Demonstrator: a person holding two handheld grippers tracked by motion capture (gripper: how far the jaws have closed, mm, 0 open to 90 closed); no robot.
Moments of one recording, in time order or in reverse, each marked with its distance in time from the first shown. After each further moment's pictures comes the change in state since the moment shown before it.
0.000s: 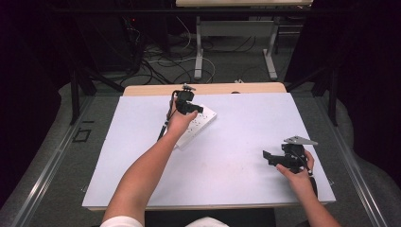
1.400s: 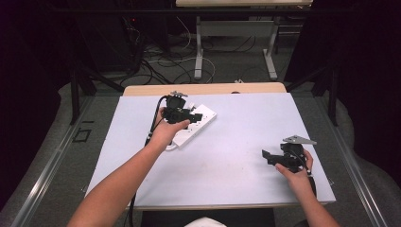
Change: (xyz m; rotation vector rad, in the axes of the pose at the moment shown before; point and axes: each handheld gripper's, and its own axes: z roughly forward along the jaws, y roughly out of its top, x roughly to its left) left arm -0.015 -0.034 -0.073 -0.074 -0.093 0.115; right arm 0.002 0.002 0.002 0.000 0.000 -0.001
